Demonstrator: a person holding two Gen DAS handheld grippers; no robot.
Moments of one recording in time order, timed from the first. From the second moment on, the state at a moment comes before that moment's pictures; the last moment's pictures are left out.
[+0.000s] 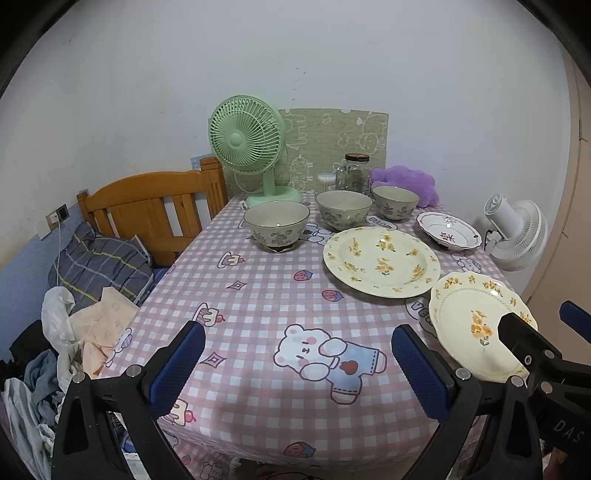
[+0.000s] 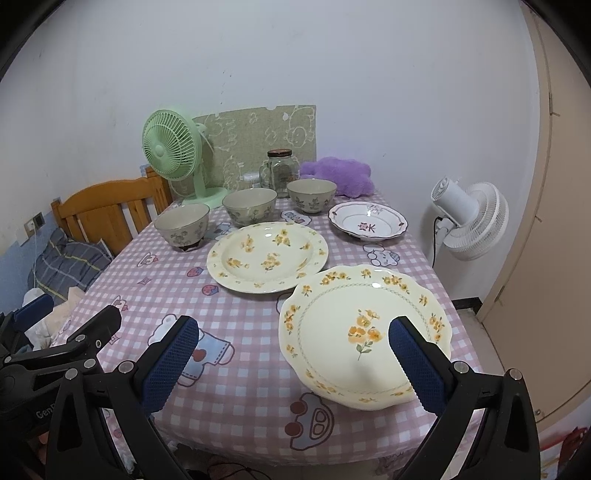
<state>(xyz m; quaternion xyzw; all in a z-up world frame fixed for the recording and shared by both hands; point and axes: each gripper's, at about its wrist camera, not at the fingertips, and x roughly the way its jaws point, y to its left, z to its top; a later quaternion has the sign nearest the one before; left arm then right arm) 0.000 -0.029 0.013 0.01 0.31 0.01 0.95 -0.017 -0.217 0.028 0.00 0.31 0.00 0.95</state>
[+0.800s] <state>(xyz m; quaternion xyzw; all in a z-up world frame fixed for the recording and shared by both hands) -0.005 -0.030 0.014 0.00 0.30 -0.01 0.96 -0.022 -0.227 0.030 0.01 0.29 -0.01 0.96</state>
